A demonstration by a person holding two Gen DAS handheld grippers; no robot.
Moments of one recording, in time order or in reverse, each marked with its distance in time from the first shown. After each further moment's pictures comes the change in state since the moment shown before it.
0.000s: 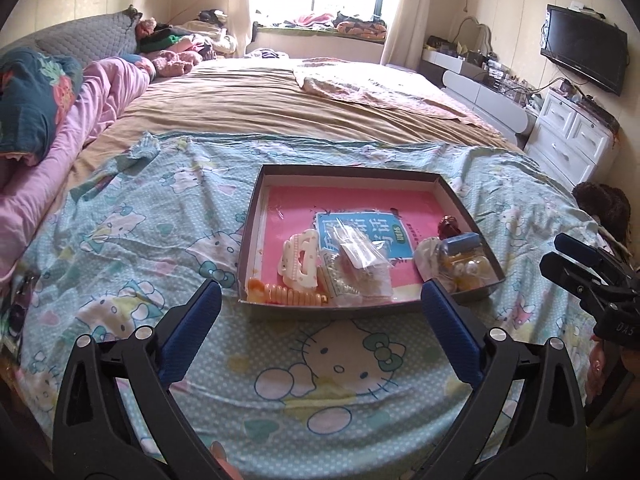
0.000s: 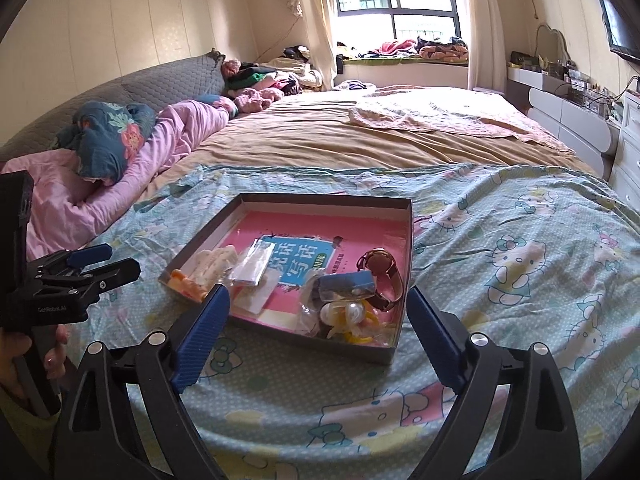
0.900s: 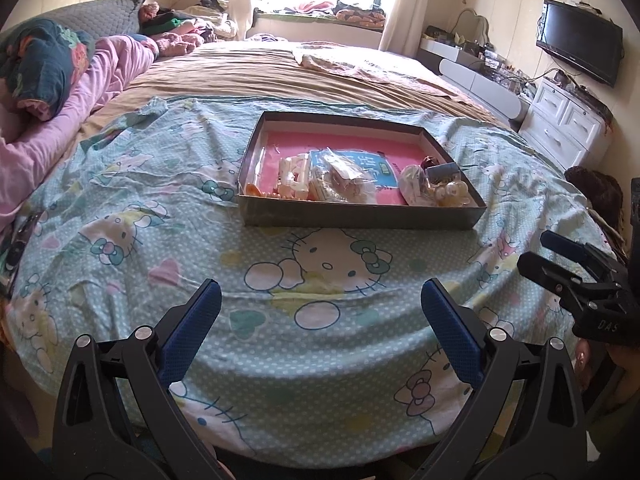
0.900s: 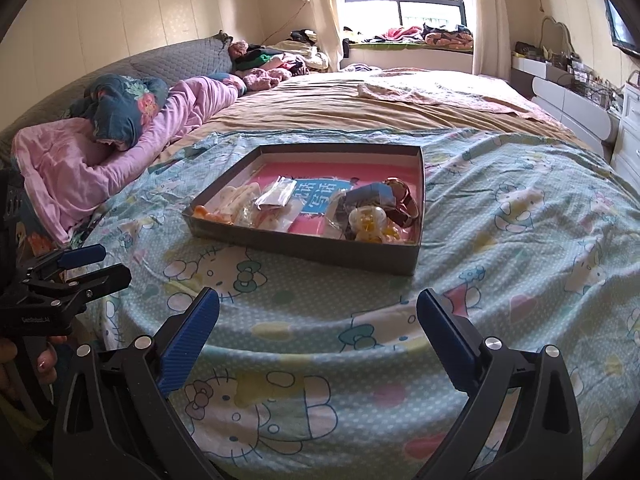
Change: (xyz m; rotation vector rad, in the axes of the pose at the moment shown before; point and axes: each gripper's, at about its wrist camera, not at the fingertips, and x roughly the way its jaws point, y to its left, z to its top) left arm -0.026 -0.005 -0.078 -0.019 0.041 -0.022; right arm -0.018 0.022 -0.069 -0.006 0.080 -0.008
